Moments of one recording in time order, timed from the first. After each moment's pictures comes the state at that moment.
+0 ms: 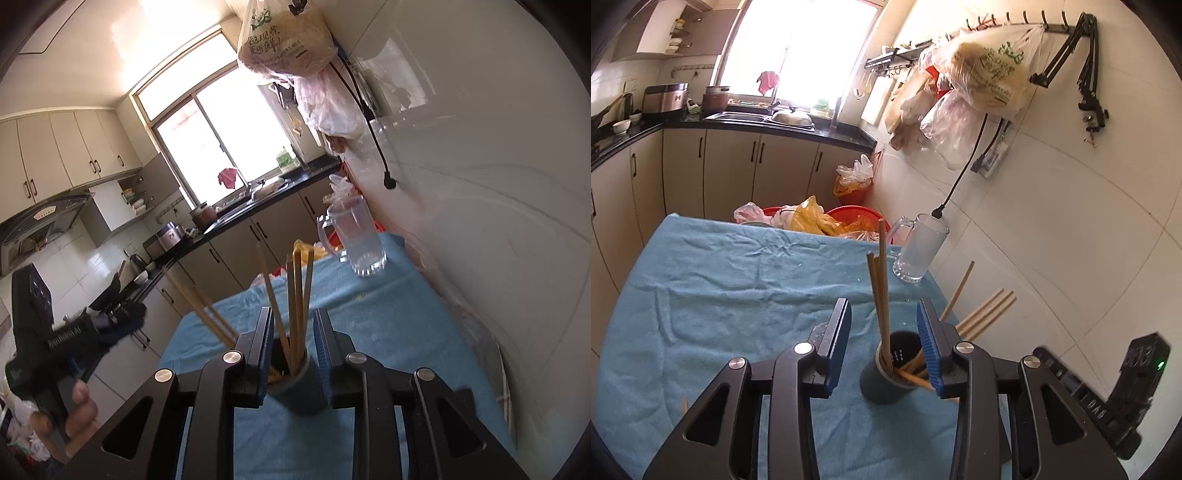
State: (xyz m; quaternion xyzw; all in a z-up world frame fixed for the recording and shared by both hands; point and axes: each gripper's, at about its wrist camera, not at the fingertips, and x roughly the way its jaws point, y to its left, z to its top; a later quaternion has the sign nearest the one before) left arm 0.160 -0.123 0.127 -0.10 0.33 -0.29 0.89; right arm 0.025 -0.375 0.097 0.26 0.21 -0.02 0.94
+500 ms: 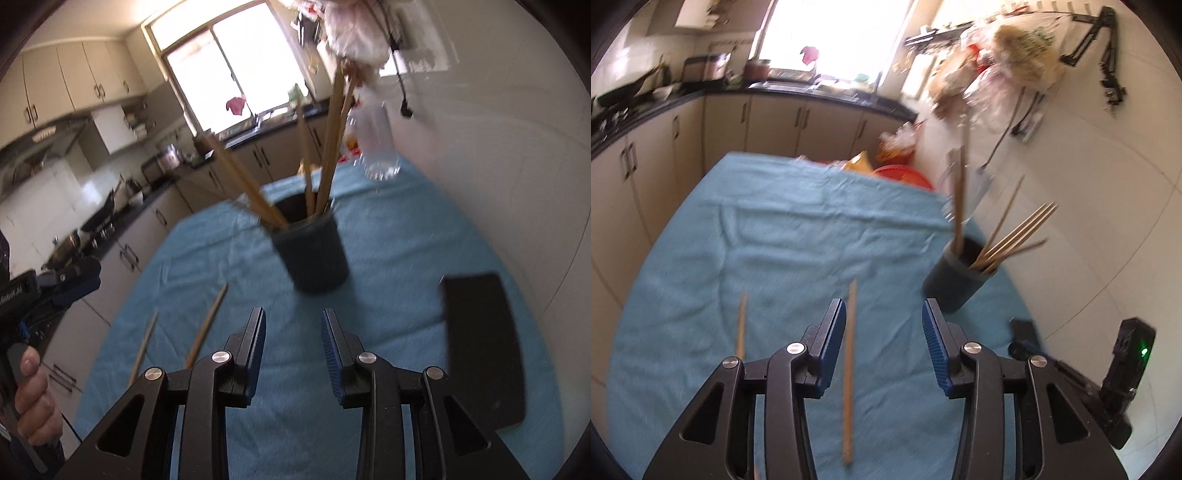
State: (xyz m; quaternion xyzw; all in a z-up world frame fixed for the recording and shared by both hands) left arm 0.084 -0.040 0.049 -0.09 0.38 -0.22 0.89; right arm 0.007 -0.293 0.013 0.19 0.33 0.00 0.92
